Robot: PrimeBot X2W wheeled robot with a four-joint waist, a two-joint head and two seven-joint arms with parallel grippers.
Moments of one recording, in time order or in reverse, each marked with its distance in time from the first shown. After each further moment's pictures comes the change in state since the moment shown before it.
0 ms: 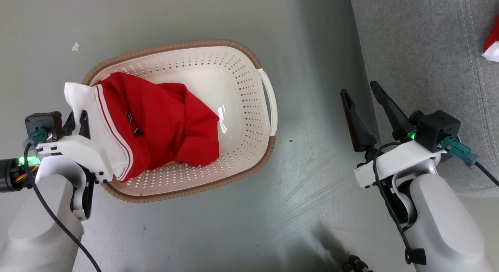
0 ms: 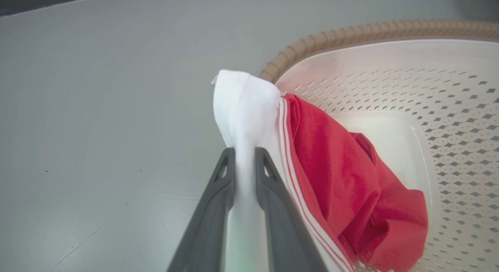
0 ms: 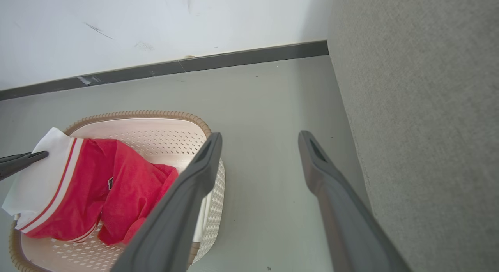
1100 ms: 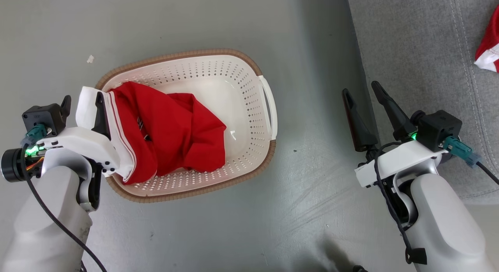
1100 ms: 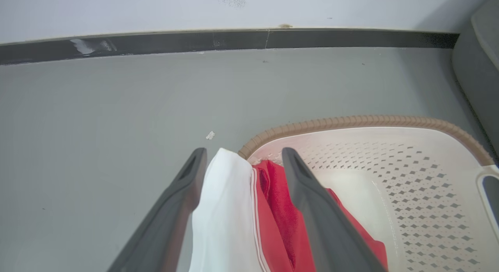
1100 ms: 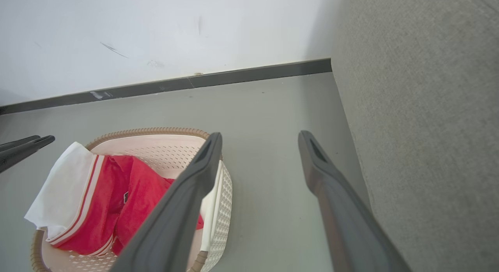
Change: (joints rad) left arm -0.021 -0.034 0.021 -0.012 -0.027 -0.009 -0.090; right arm -0.001 0.000 -0.003 0.004 0.010 0.000 0.000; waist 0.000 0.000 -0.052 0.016
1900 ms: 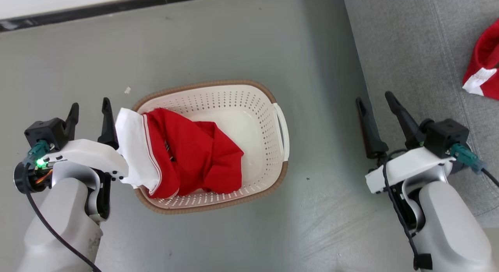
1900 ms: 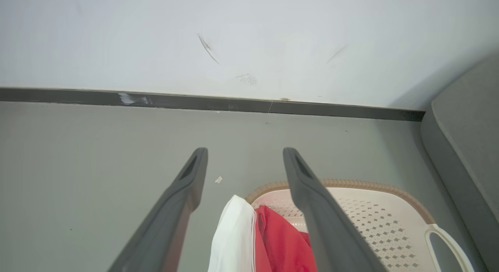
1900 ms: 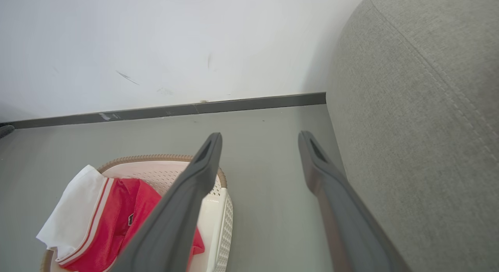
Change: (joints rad) left arm 0.067 -0.041 0.060 -0.058 -0.033 -0.020 -0.068; right arm 0.023 -0.001 -0.062 0.037 -0.047 0.000 0.000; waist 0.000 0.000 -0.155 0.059
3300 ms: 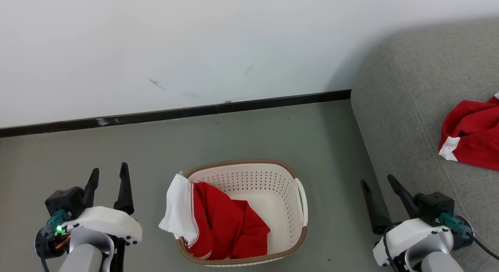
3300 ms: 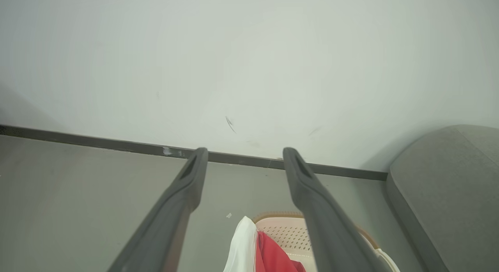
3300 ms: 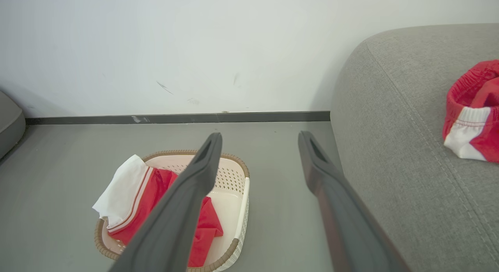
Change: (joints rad) left arm 0.312 -0.055 0.087 -0.162 0.042 -0.036 -0.002; right arm 0.261 0.001 -0.035 0.061 -0.070 0.000 0.000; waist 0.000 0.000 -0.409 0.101
